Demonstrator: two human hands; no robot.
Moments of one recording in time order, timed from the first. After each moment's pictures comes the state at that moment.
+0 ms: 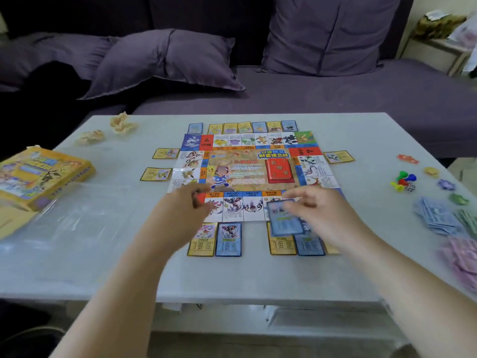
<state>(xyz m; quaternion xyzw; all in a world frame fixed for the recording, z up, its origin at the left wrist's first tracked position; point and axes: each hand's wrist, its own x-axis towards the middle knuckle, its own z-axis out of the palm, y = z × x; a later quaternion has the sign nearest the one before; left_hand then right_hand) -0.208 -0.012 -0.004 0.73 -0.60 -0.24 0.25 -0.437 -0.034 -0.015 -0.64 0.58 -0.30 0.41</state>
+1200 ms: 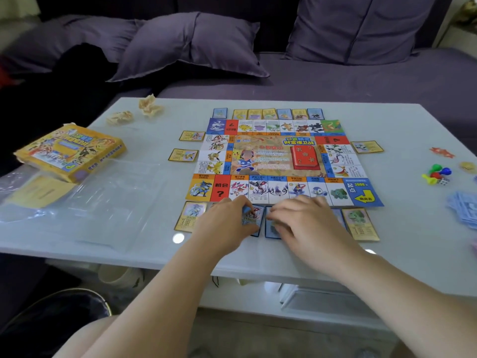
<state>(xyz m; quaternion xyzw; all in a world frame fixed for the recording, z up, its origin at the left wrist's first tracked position) -0.219 0.004 -0.051 0.71 -0.66 -0.22 0.08 -0.391 -0.004 -0.048 -0.89 0.44 -0.13 0.06</state>
